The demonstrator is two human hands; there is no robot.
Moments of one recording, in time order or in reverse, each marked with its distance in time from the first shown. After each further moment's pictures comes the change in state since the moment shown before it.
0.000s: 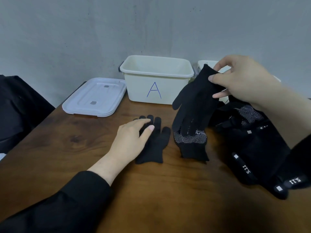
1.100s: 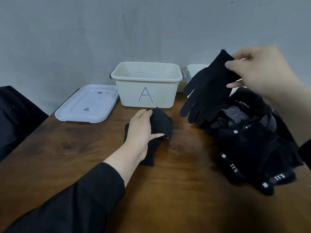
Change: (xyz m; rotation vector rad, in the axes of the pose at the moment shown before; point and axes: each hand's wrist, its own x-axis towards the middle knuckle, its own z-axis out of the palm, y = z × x) left_hand 0.024 0.094 0.007 -1.118 0.110 -0.583; right_hand -0.008 0.012 -0.050 0.111 0.233 -0.006
